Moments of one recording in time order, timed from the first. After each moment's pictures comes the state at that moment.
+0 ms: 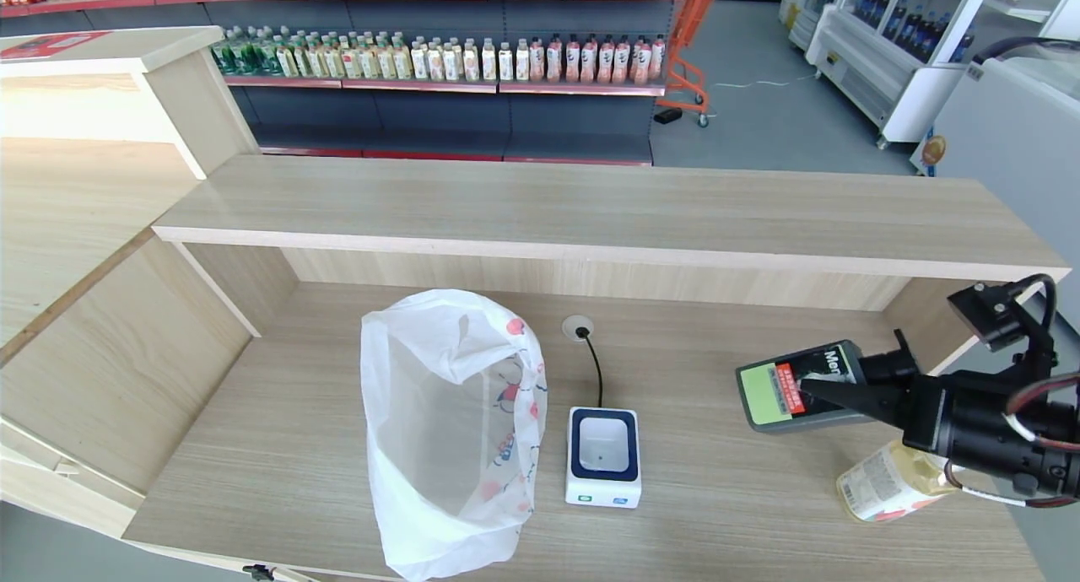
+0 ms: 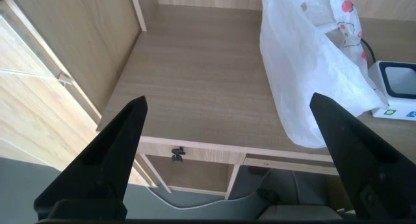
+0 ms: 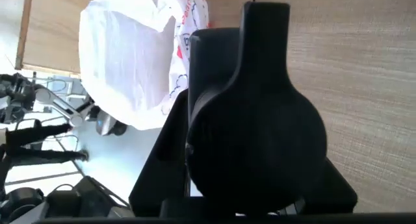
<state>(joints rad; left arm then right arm) 0.00 0.00 0.00 0.00 0.01 0.00 0.11 1.38 -0.42 -0.61 0.54 0.39</state>
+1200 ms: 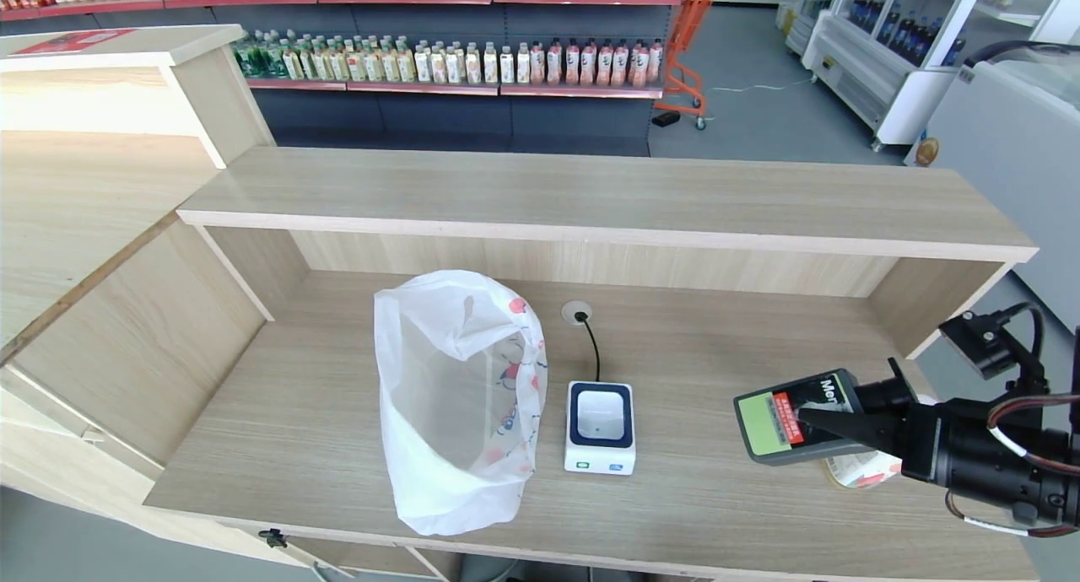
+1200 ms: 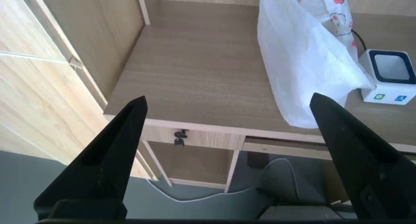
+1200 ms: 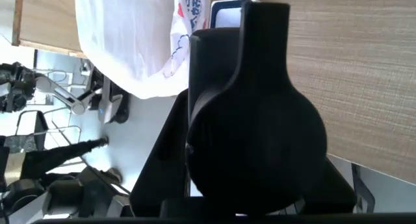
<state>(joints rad) 0.00 0.00 0.00 0.00 0.01 0.00 0.12 1.38 -0.37 -0.60 0.54 0.39</state>
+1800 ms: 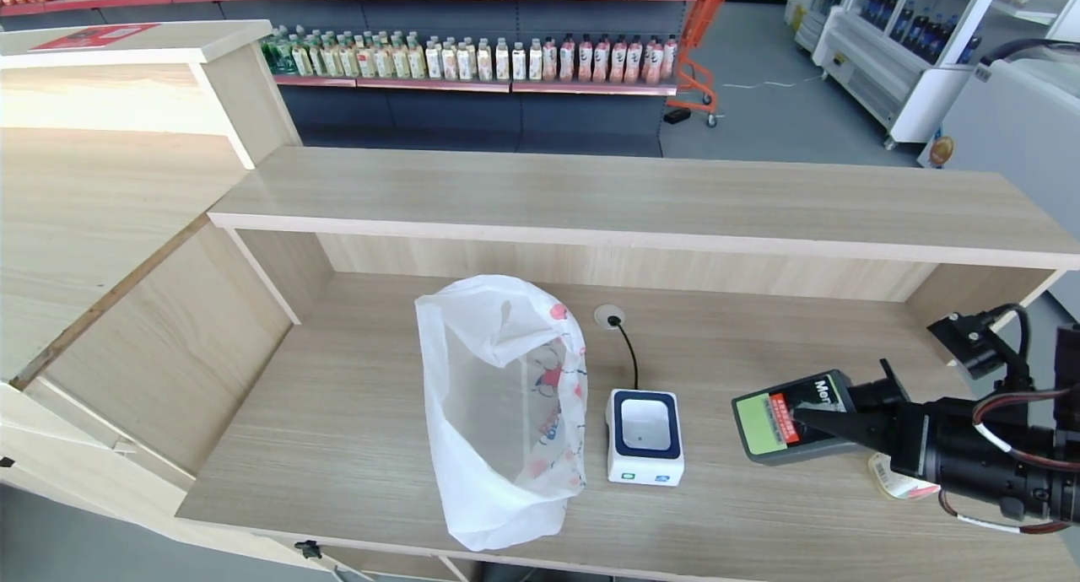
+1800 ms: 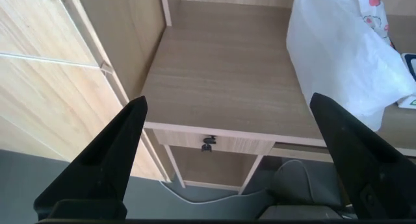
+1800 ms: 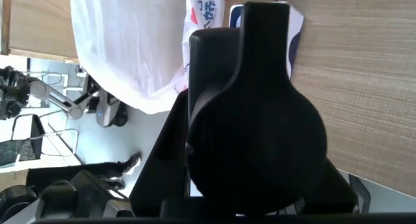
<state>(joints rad) 0.00 0.00 0.00 0.00 0.01 0.00 0.12 1.42 -0.38 -0.61 0.52 0.39</state>
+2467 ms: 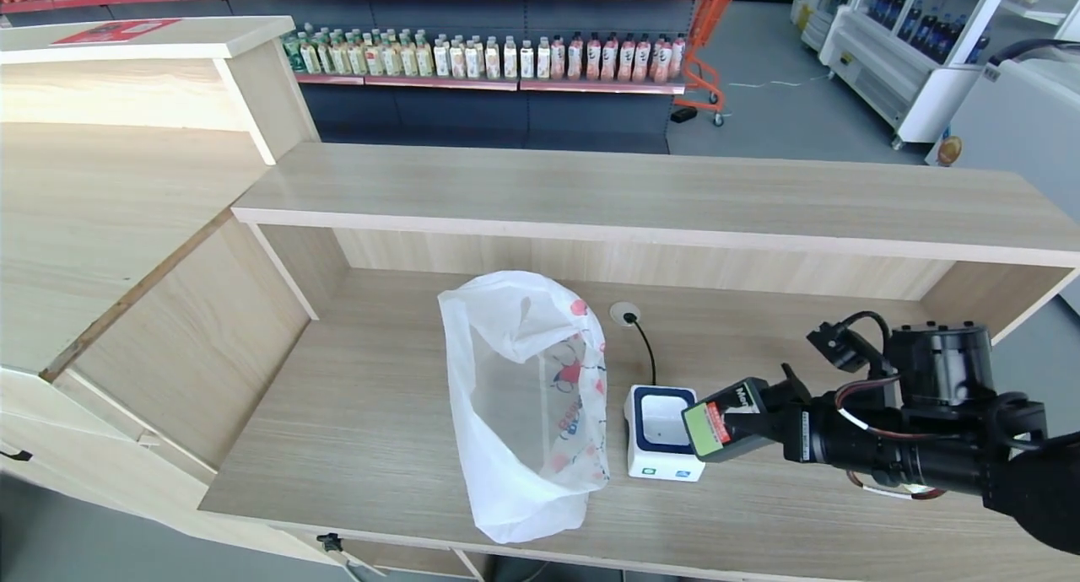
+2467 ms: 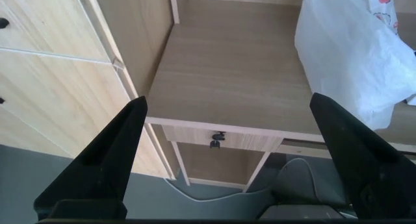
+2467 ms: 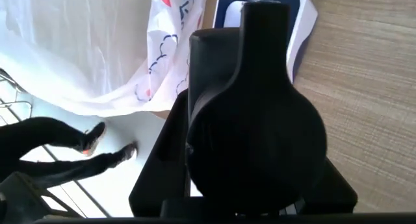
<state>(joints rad) 0.00 0.00 0.00 0.00 0.01 0.00 0.22 1.76 -0.49 -0.72 0.42 0.26</state>
